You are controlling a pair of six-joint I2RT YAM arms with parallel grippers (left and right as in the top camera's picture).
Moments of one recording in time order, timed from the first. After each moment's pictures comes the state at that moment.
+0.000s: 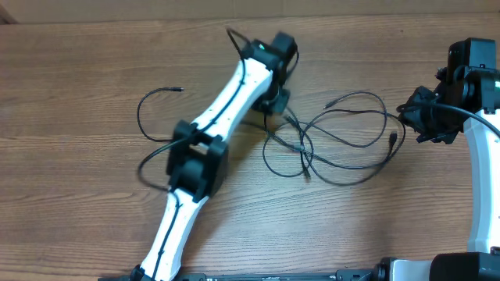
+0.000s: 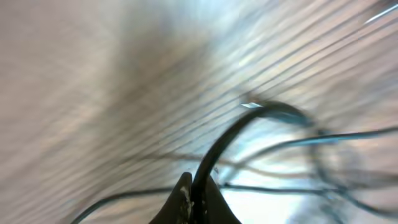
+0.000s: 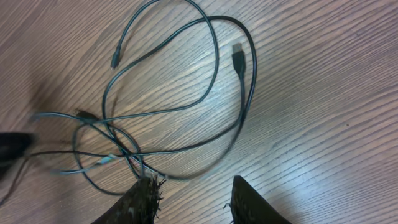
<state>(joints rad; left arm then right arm) -0.52 2.44 2.35 -1.32 0.05 -0.13 -0.16 1.52 1.58 -1.35 -0.08 0.41</state>
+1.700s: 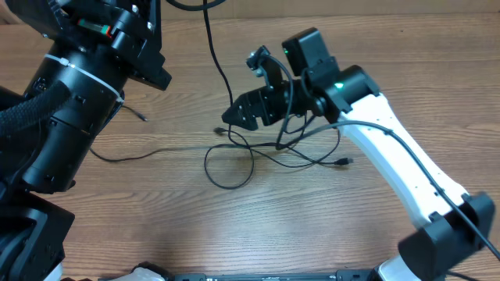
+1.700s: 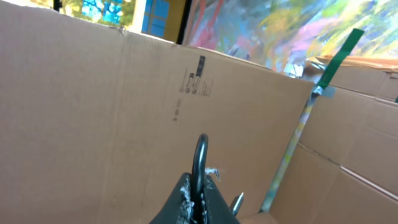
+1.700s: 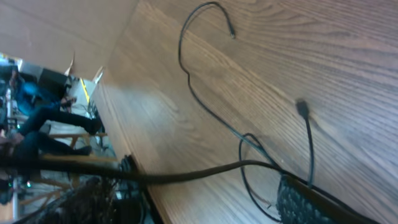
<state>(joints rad) -0.44 1.42 2.44 -0.84 0.02 -0.28 0.51 1.76 1.66 -0.82 -0.71 0.19</state>
